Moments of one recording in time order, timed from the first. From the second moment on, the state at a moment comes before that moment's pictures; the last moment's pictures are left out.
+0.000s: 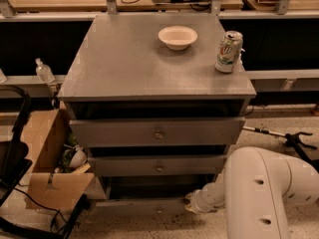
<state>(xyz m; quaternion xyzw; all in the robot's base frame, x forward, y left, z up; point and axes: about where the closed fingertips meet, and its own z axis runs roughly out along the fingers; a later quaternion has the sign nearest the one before) 0.547 -0.158 0.184 -0.67 0.71 0.03 0.21</state>
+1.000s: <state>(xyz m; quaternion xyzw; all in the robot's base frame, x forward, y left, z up) 0.531 -0.161 0.179 -0.66 0.72 0.04 0.20</state>
